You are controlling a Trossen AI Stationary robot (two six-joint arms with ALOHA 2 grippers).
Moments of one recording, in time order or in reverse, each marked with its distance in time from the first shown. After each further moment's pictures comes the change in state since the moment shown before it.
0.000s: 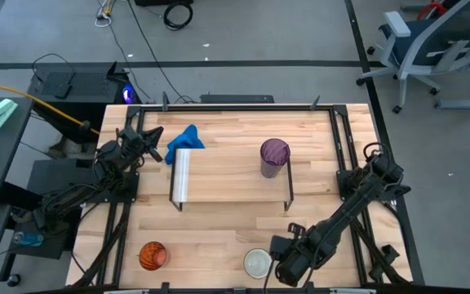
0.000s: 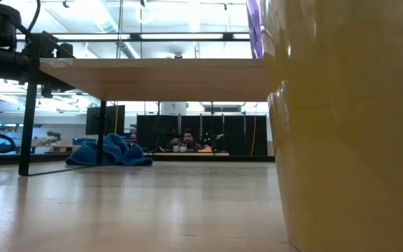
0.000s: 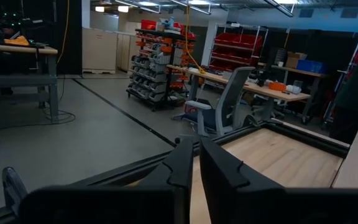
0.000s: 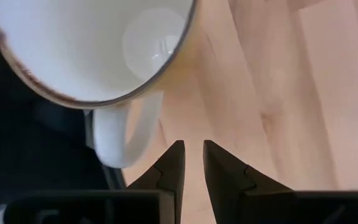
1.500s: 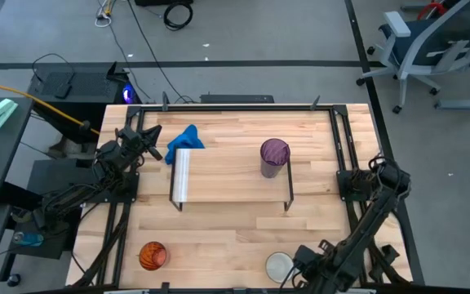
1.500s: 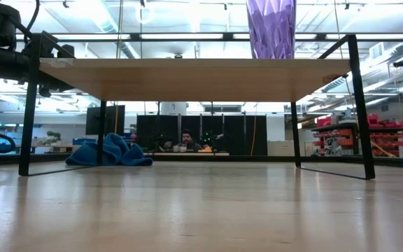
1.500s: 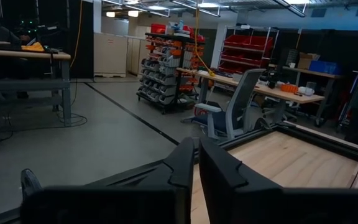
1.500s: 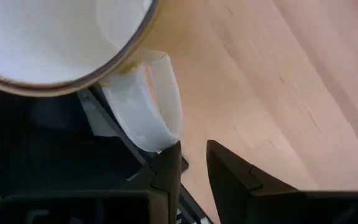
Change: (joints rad) left arm 0.000 0.000 0.000 0.015 -0.045 0.019; right arm 0.207 0.031 0.000 -0.102 -0.033 0.553
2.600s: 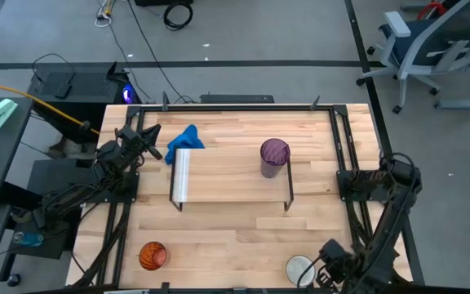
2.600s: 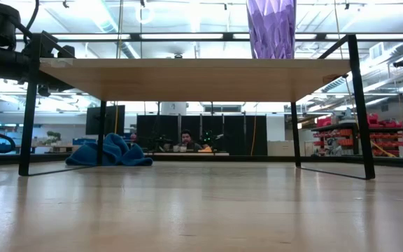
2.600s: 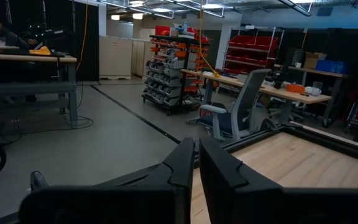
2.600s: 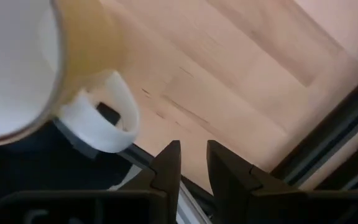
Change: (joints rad) left arm 0.000 0.000 0.000 0.009 -0.019 0.015; right arm 0.158 -0.073 0.000 -0.228 -0.048 0.447
